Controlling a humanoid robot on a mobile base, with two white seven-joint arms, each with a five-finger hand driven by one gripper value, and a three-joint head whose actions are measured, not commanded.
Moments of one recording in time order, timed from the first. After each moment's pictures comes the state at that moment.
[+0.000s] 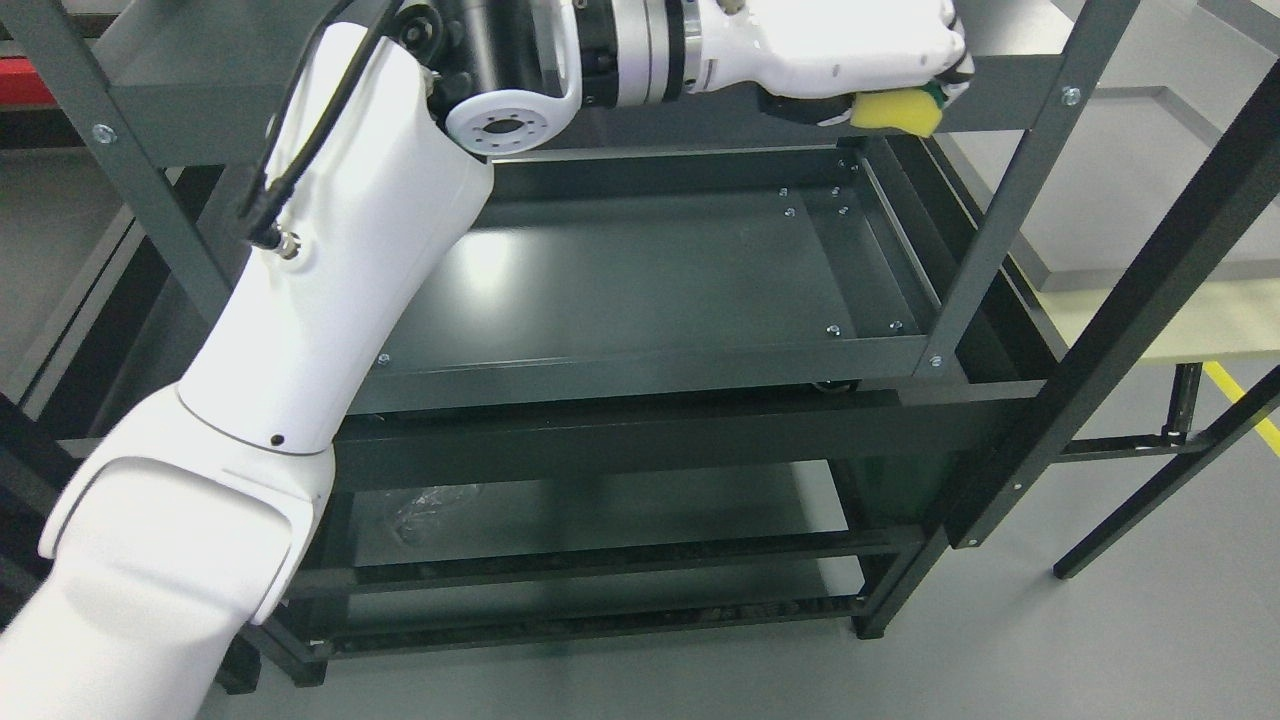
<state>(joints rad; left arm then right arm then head) -1.40 0.06 -0.51 -1.19 -0.92 -0.79 -0.44 -0.08 0.00 -0.21 0.00 -0.12 0.00 -0.07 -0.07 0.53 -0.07</state>
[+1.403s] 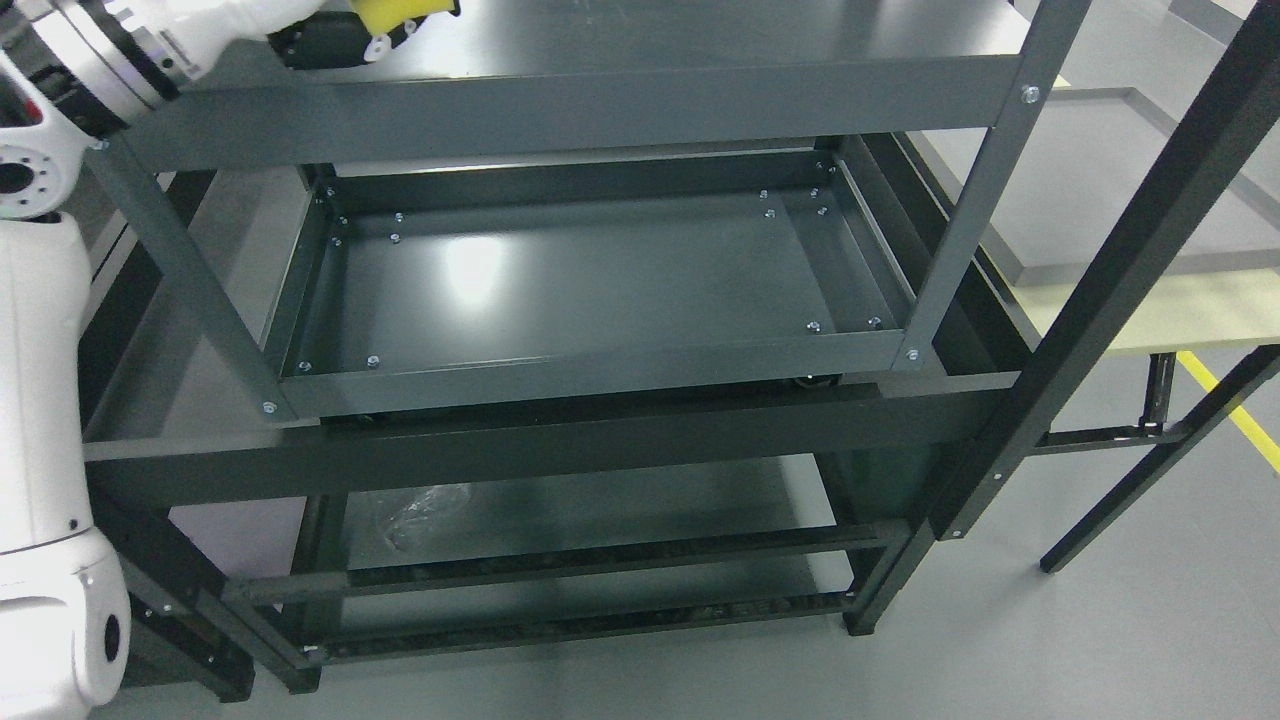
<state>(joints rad) -1.13 0.39 0.05 -1.28 -0.66 -0.78 -0.62 -0.08 0.00 -0.21 0.00 -0.12 0.00 -0.07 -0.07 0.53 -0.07</state>
